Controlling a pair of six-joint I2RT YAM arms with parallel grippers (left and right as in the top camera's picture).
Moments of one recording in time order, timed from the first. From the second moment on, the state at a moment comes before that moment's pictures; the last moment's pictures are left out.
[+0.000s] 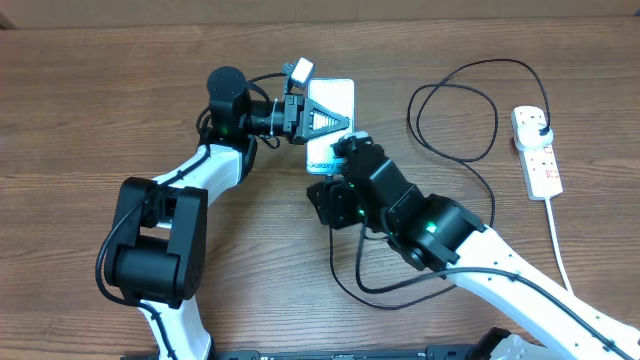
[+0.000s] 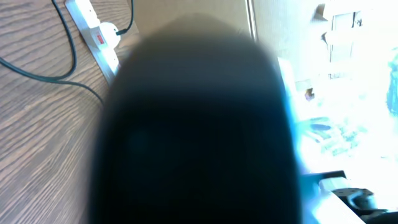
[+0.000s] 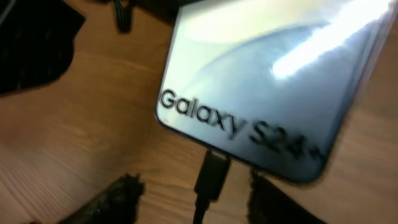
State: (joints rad) left arm -0.22 1.98 1.14 0.86 1.43 -1.30; right arm 0.78 1.34 1.09 -0.56 -0.02 0.56
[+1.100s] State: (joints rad) left arm -0.38 2.16 1.57 0.02 0.92 -0.53; right arm 0.70 0.86 1.22 -0.92 0.33 0.67
